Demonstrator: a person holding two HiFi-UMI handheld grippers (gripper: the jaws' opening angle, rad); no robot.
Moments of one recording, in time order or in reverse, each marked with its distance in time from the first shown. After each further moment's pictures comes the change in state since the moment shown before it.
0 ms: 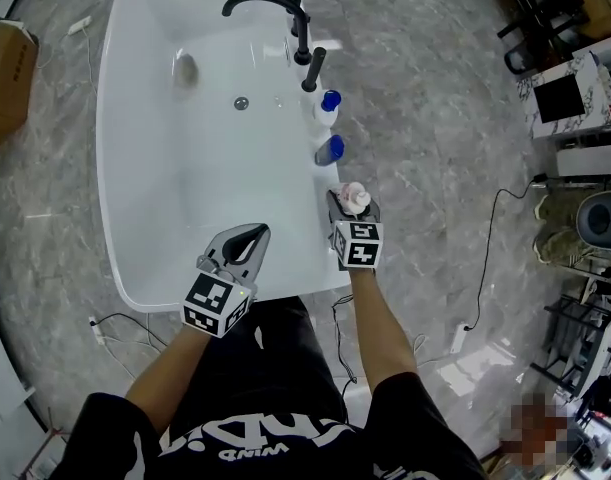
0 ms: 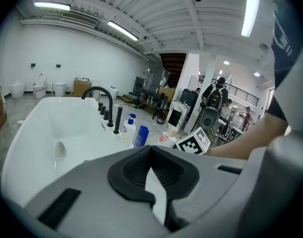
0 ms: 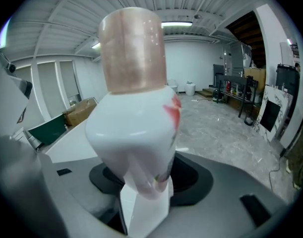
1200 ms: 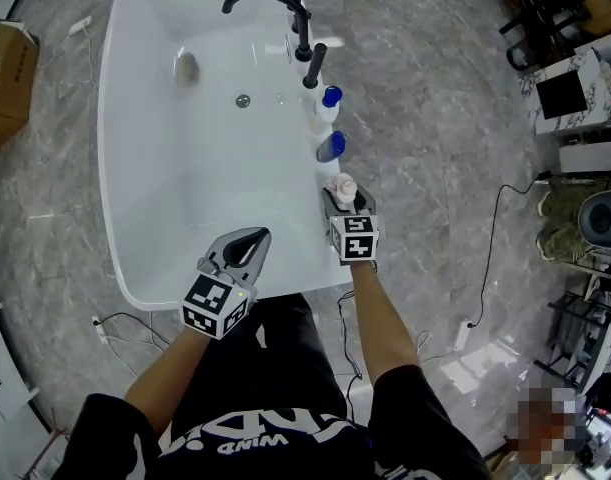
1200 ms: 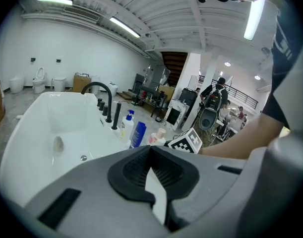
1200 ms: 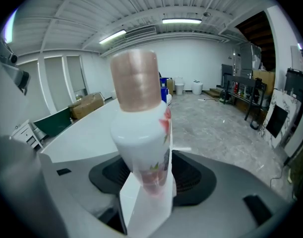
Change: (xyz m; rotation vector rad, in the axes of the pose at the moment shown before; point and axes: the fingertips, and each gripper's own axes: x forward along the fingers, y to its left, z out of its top) left arm -0.006 -0.004 -0.009 -0.036 0.031 -0.025; right arm 0.016 0.014 -0.008 -0.059 0.028 0.051
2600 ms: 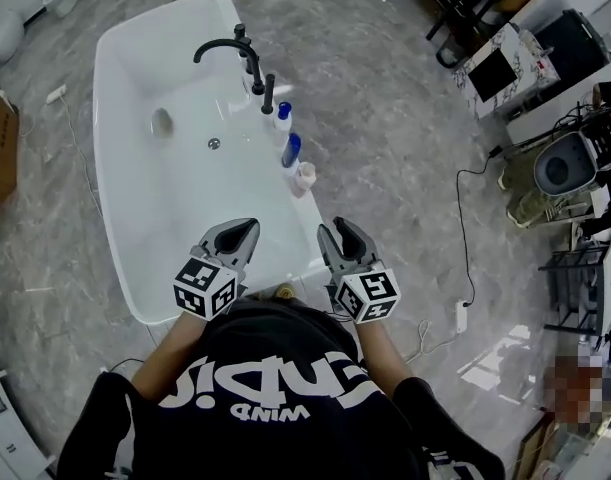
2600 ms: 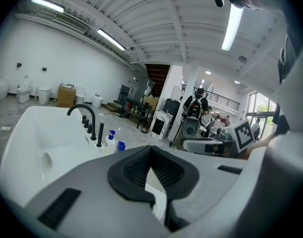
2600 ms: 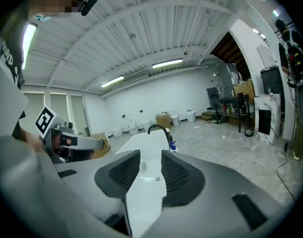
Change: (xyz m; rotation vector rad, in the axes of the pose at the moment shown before) left arm -0.086 -0.071 0.049 0.091 -0.129 -0.159; right arm -0.286 0.100 0.085 0.130 -0.427 0.003
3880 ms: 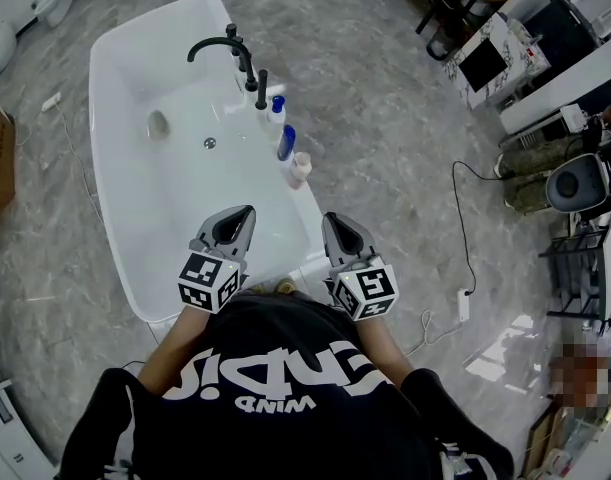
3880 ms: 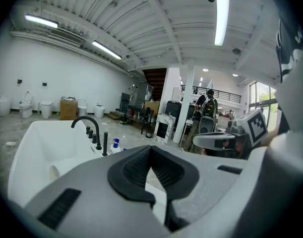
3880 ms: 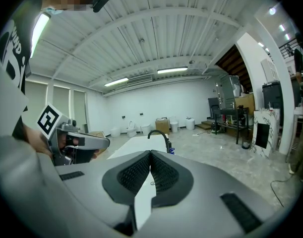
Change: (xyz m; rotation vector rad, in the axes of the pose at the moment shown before) left arm -0.010 -0.004 0.010 0.105 -0.063 0.057; right arm -0.023 0.020 0.016 -0.102 -0.060 -0.033
